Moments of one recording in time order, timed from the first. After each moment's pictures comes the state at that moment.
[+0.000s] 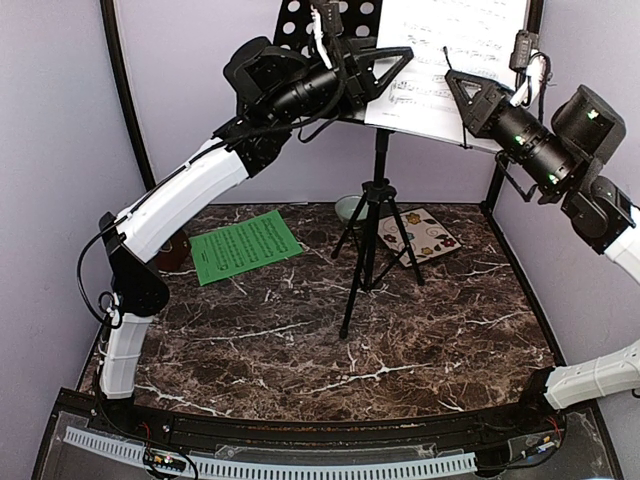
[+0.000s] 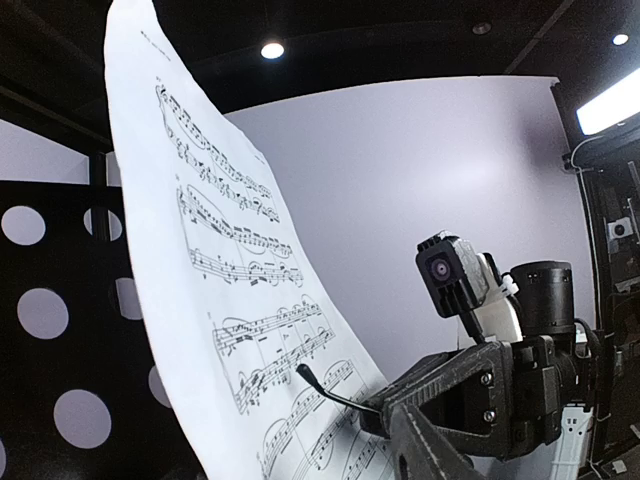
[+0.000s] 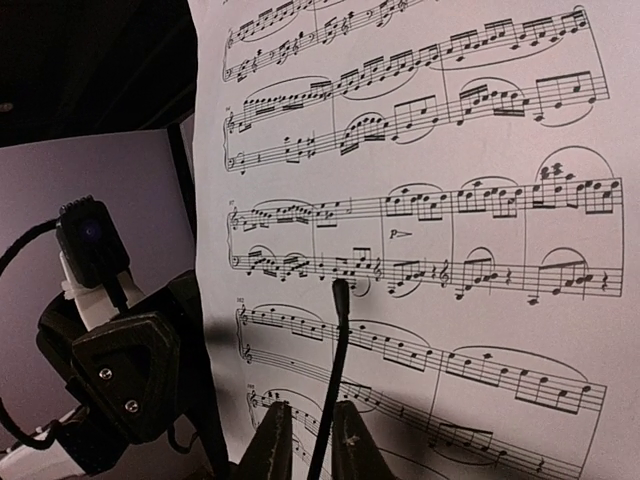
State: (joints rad) left arm -0.87 2.21 2.57 0.24 0.61 -0.19; right arm 0.83 1.08 1.37 0.05 0.21 0.18
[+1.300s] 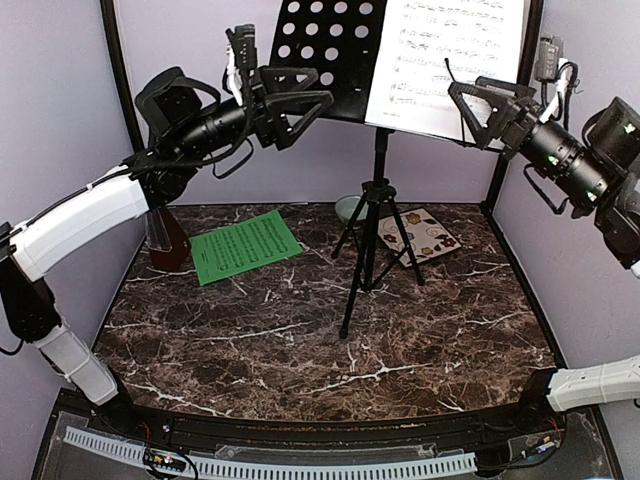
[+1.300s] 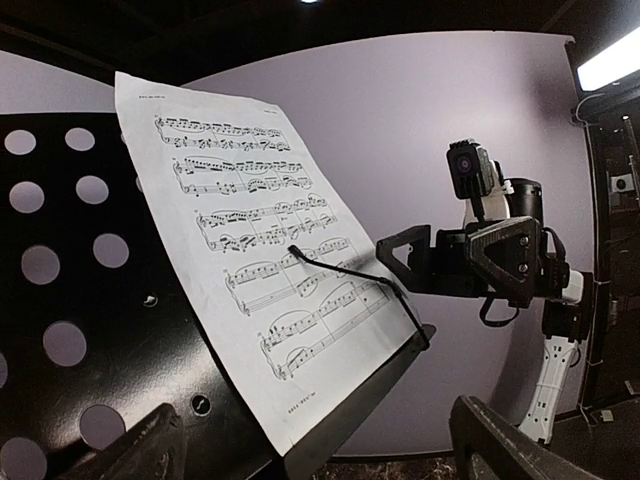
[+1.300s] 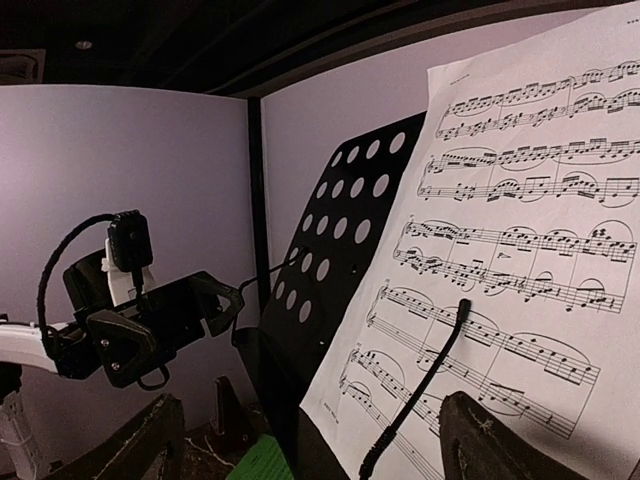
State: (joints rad) left arm -0.75 1.60 1.67 0.34 0.60 -0.11; right arm 0.83 0.96 1.35 -0.06 0.04 0.03
